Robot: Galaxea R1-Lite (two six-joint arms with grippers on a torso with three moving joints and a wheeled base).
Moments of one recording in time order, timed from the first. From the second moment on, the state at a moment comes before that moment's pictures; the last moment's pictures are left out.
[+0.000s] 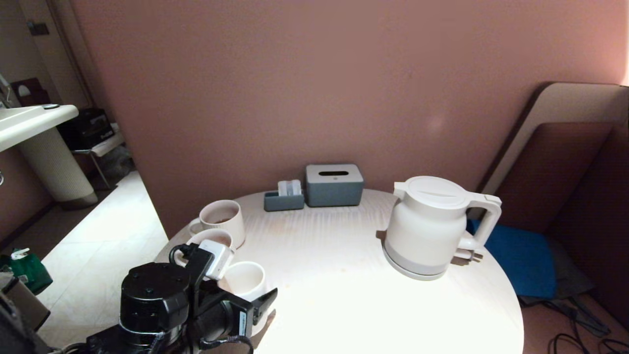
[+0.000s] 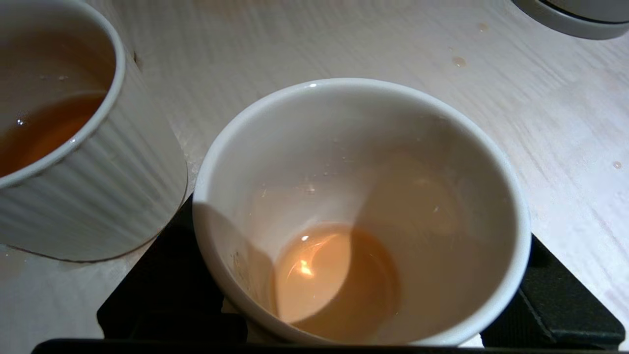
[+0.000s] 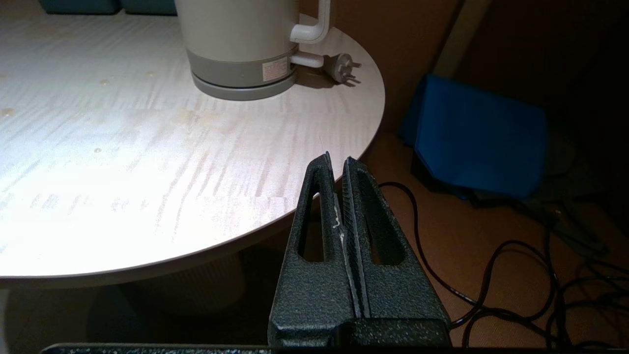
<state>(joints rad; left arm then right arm) -0.64 1.78 -0.24 -1.22 0.12 -0.15 0.01 0.00 -0.04 0.10 0.00 0.00</state>
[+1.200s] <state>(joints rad) -0.64 1.89 -0.24 -1.30 0.13 -0.13 0.01 0.00 -0.04 0.10 0.00 0.00</state>
